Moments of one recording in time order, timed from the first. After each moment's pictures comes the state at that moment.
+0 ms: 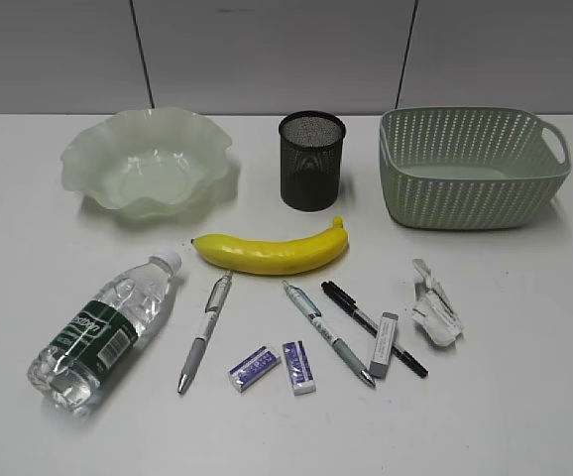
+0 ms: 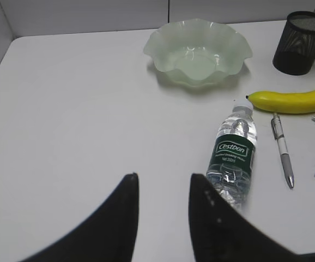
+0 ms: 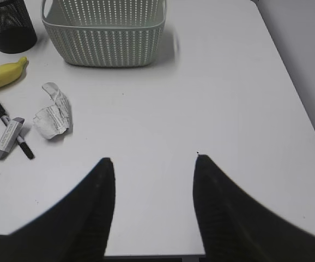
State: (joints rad) left arm -0.06 -0.01 -0.54 -0.06 1.06 0.03; right arm 0.03 -0.01 -0.51 0.00 1.04 -0.02
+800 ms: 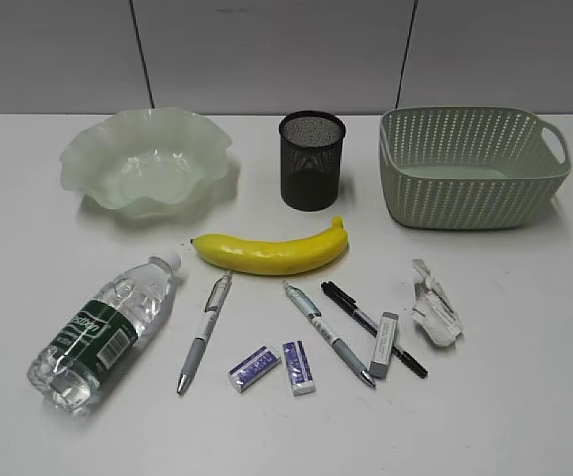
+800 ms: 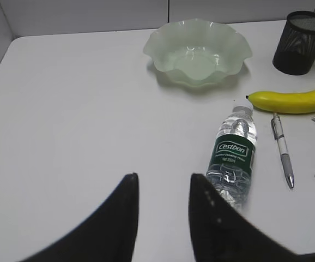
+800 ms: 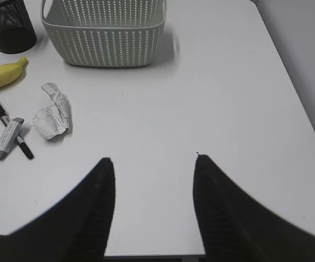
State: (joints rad) left arm -0.06 -0.01 -0.54 -0.06 1.06 0.03; right arm 0.03 -0.01 -0.51 0.00 1.04 -0.02
